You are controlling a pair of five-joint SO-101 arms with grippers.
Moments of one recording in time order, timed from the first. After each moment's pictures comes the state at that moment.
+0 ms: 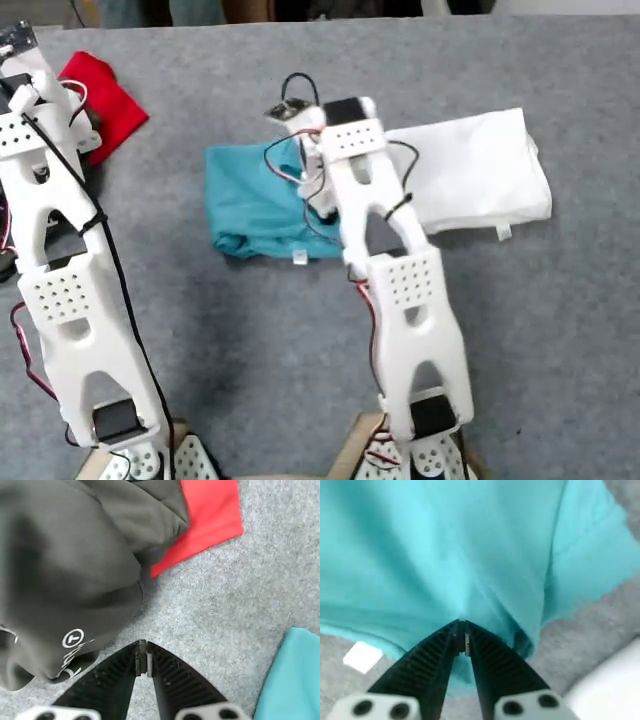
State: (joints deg) left arm -23.4 45.2 -68.4 100.3 7.5; right arm -15.5 53.3 -52.4 100.6 27.1
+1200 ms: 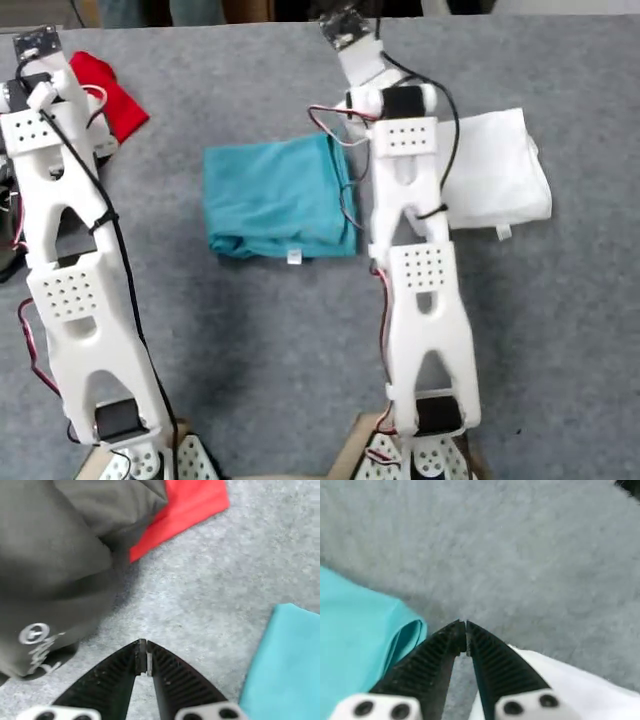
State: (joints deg) left arm -19.8 45.2 -65.1 100.3 7.2; right arm -6.8 69.9 -93.1 83.8 27.3
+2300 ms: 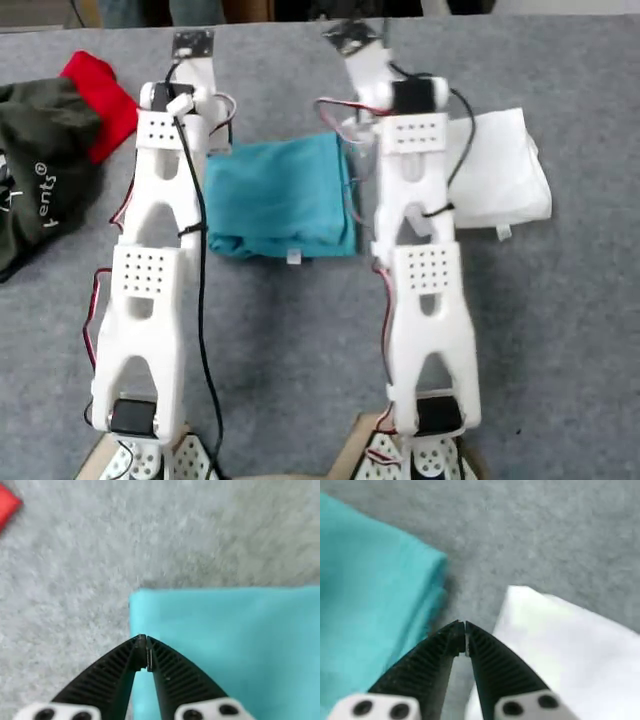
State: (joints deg) left arm 0.1 61.8 -80.1 93.6 7.1; right arm -7.6 65.5 -91.9 99.8 27.4
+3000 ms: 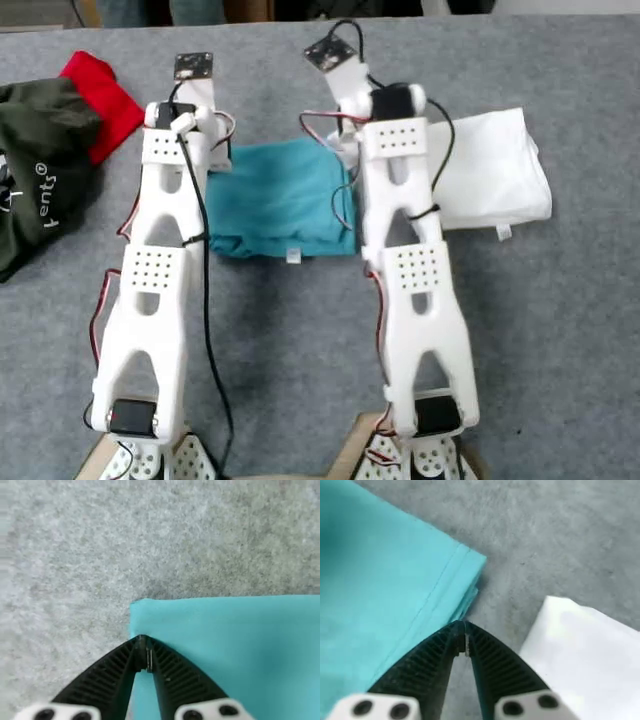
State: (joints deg) left arm -0.9 75.4 -92.2 95.3 7.0; right arm -8.5 68.4 -92.2 100.2 27.4
